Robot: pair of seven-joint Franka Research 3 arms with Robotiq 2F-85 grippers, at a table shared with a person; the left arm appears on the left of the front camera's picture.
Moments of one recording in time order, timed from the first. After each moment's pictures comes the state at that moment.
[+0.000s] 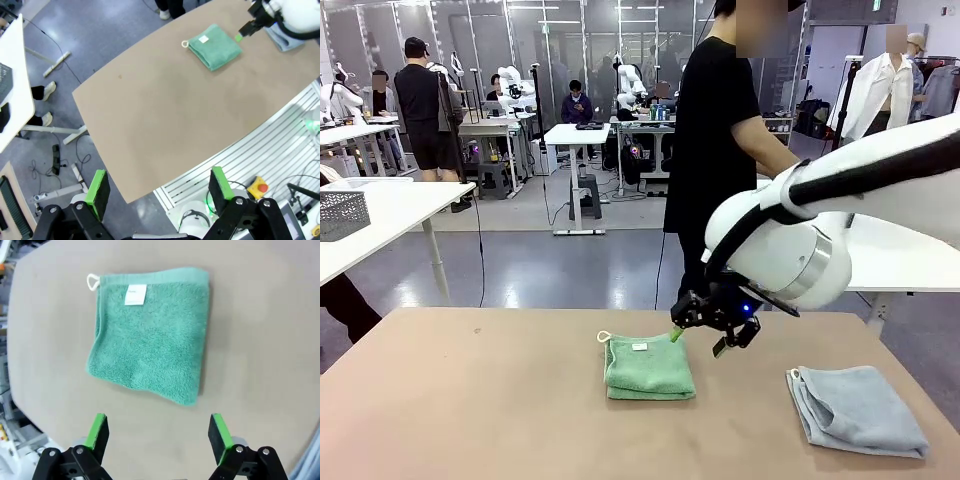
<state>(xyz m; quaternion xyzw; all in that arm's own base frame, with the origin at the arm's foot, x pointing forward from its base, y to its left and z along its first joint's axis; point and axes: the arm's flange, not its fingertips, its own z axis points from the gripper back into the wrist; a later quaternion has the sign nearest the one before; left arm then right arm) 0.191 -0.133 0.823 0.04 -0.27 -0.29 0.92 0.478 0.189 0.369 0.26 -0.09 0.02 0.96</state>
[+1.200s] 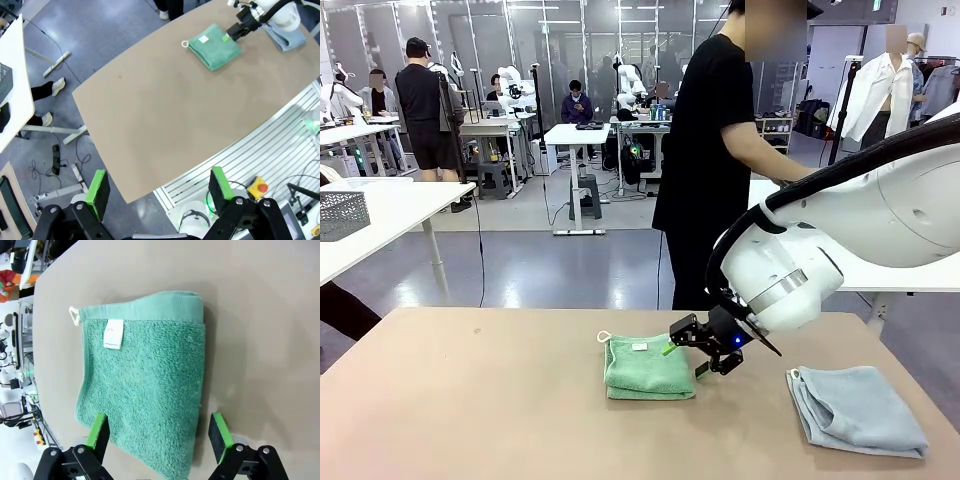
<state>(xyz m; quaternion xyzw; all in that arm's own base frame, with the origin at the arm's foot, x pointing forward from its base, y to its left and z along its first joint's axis) 0.191 -0.133 0.823 0.04 -0.27 -0.29 0.92 0.529 0.182 0.270 0.36 -0.07 -0.02 0.93</state>
